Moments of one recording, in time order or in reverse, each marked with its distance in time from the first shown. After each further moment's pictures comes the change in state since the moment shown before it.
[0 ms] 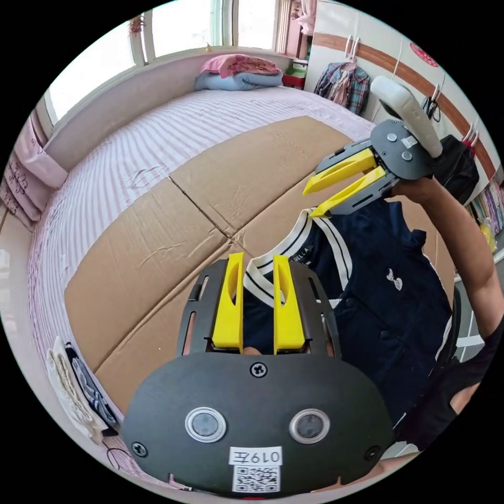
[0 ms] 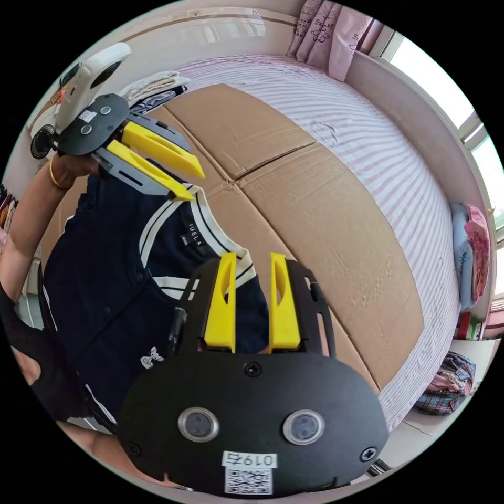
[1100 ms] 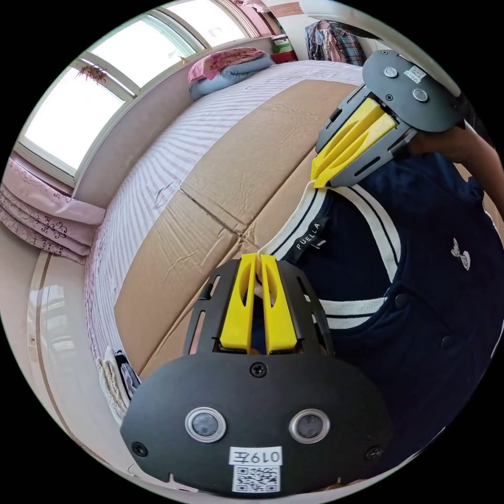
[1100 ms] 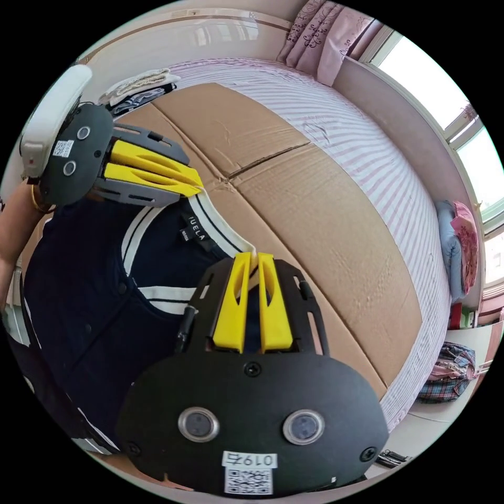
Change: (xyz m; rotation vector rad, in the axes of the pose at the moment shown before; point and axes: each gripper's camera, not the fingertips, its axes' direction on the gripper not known) left arm 0.144 -0.110 0.080 -0.038 -0.386 0.136; right arm -0.078 -0.010 0.028 0.046 0.108 0.038
